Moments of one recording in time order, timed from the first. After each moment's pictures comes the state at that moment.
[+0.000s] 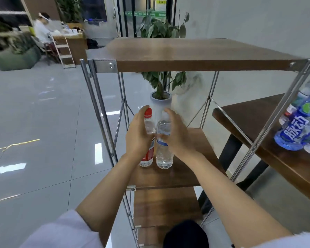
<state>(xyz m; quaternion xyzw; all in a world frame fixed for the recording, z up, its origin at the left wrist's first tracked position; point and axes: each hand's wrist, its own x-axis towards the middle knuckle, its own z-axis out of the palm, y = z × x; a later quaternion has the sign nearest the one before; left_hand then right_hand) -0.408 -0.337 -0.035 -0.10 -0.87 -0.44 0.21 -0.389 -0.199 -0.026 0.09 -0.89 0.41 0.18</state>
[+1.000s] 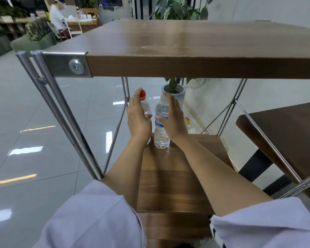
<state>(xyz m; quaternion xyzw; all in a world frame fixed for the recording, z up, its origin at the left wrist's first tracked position) -0.533 -0.329 -0.052 0.02 -0.83 -0.48 0.29 -0.539 -0.219 -0.054 0.13 -0.87 0.41 0.23</state>
